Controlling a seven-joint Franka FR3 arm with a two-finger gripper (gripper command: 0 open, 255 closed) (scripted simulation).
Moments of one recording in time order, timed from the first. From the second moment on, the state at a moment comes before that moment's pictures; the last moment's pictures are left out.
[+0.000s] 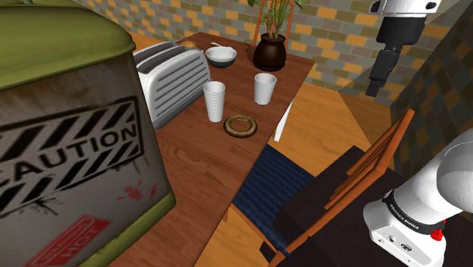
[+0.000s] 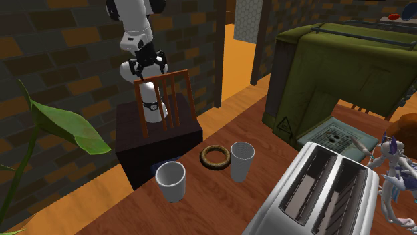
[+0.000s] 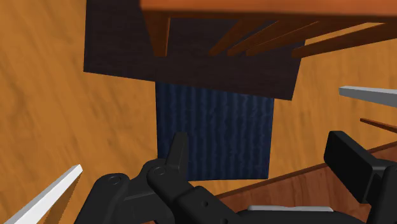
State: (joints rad) arm 0.02 -0.81 -0.02 -2.45 0.08 1.44 -0.17
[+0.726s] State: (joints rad) arm 0.03 -0.55 0.09 -2.46 0.16 1.73 0.01
